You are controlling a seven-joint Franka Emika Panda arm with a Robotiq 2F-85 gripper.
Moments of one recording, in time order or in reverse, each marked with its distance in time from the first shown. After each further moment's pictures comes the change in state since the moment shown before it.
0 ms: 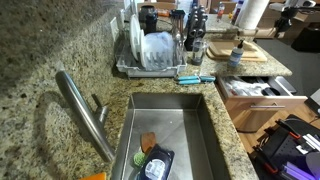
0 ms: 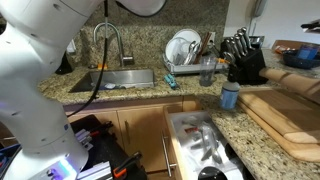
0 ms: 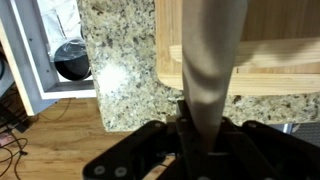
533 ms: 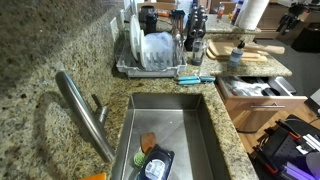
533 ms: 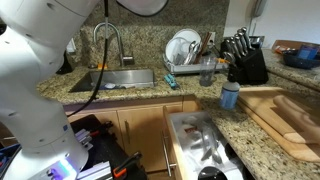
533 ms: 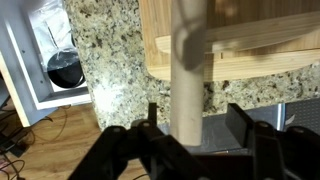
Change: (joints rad) arm -0.067 0.001 0.011 0.041 0.070 0.008 0.036
